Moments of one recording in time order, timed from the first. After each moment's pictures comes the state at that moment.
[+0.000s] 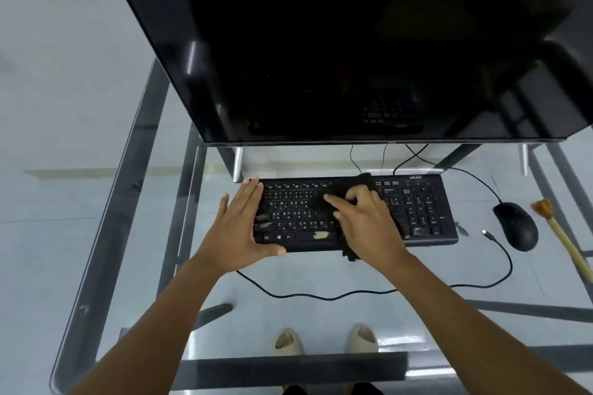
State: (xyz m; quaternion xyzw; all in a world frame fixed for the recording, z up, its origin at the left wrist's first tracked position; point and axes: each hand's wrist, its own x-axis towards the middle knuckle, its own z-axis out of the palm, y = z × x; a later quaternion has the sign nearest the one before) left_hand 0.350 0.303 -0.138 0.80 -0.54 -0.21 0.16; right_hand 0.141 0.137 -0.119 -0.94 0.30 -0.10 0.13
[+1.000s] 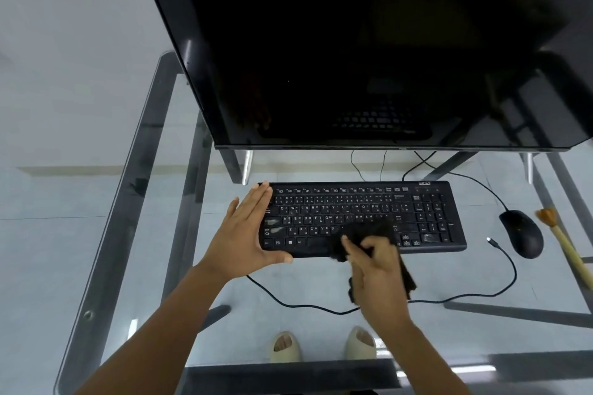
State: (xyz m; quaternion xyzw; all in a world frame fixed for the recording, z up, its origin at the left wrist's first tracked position) left_hand 0.358 0.309 -0.141 0.78 -0.55 -0.21 0.19; right_hand 0.114 0.212 -0.141 -0.88 0.41 -0.17 0.16
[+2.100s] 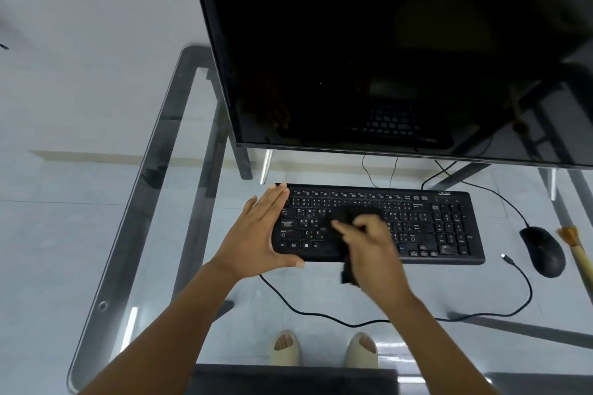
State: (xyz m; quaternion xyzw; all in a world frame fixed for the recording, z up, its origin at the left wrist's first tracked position) left_hand 0.365 0.312 -0.145 0.77 -0.57 -0.21 0.21; right_hand 0.158 0.185 -0.134 -0.91 0.34 -0.12 0.21
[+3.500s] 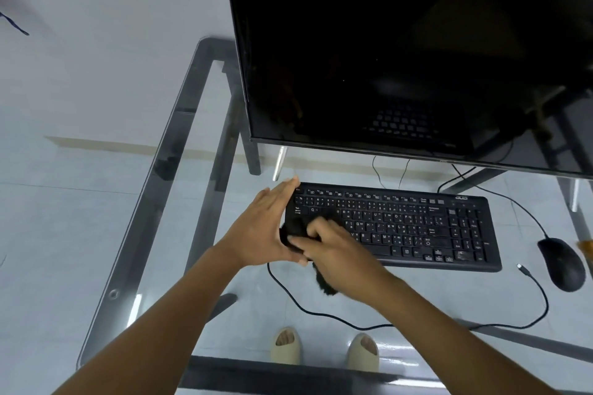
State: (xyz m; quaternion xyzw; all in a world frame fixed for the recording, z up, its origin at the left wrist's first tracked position) left_hand 0.382 0.310 -0.138 0.74 -0.56 -0.26 0.26; right_hand 0.213 0.203 -0.116 -0.97 0.07 -0.03 0.23
